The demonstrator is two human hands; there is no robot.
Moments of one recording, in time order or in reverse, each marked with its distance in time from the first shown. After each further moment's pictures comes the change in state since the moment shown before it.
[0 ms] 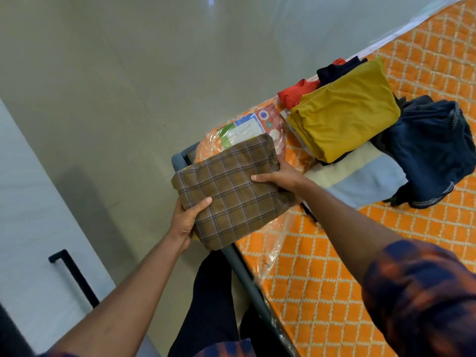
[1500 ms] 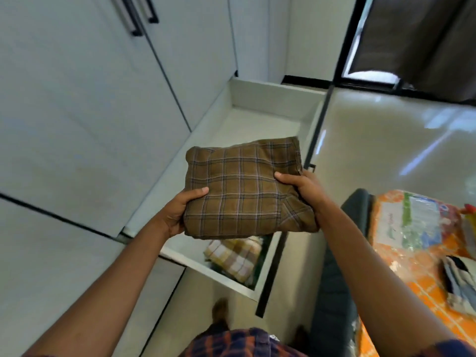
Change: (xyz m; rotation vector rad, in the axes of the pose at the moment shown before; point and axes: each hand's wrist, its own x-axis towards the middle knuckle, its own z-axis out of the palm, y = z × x) left_hand -0.603 -0.173 -0.285 -0.432 0.354 0.458; right_hand -0.457 0.022 0.375 -0.026 -0.631 -0.573
